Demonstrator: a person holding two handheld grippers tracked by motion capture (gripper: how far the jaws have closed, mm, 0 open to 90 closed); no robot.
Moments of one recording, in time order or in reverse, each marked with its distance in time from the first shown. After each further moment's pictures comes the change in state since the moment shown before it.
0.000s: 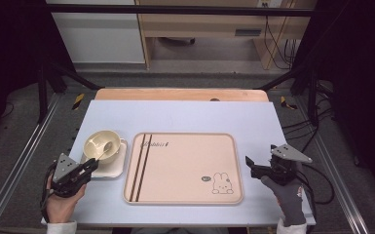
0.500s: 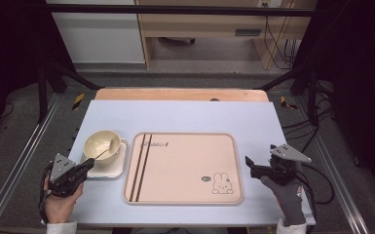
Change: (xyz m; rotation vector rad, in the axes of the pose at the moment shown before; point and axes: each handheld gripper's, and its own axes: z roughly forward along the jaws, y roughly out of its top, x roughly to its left) left arm 0.002 0.000 -0.004 -0.008 0.036 -0.042; right arm 0.000 0.000 0.001 0.004 0.002 0.000
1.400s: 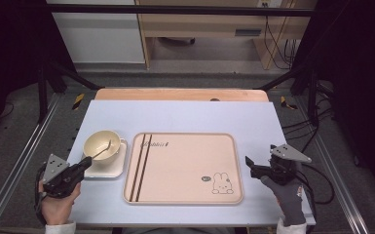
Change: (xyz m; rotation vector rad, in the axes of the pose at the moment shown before) left arm -0.002 0.008 -0.015 -0.067 -0.002 -0.039; right arm -0.001 0.000 0.000 0.000 -0.001 -0.003
